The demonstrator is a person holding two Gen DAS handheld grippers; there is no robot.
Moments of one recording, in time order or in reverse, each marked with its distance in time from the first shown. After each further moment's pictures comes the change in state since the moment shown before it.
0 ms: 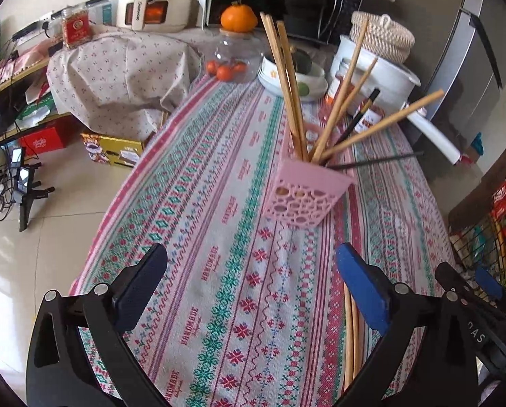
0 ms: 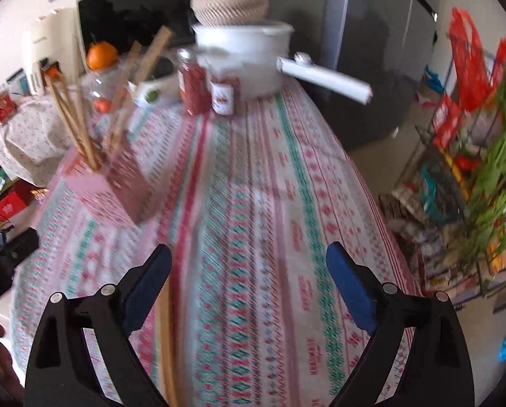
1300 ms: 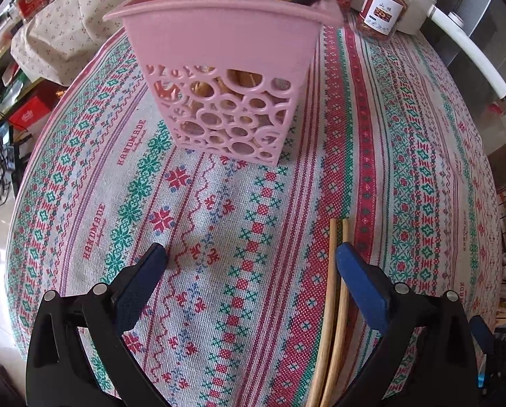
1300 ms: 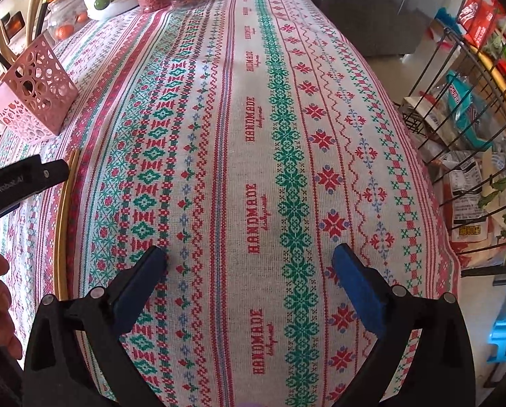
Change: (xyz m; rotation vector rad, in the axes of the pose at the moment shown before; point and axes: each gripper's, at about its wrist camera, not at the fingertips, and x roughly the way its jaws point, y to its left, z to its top) left arm 0.145 -0.108 -0.009 0.053 0.311 0.120; right arm 0.081 -0.051 -0.050 0.001 0.337 0.023
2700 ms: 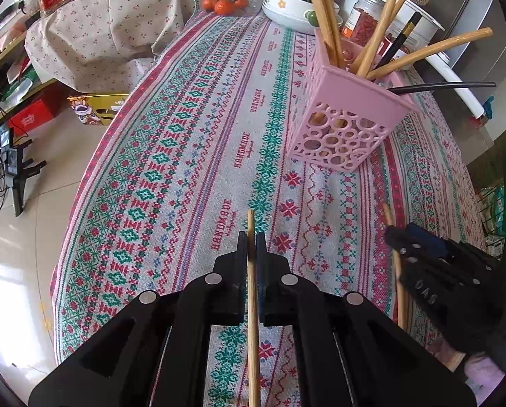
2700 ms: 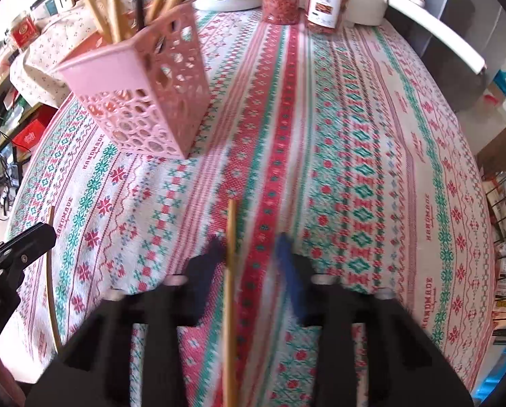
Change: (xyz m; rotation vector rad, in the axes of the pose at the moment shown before) left arm -0.049 0.098 -0.021 -0.002 -0.101 -0.117; right arm 0.007 0.136 0.055 -0.185 -0.052 0.135
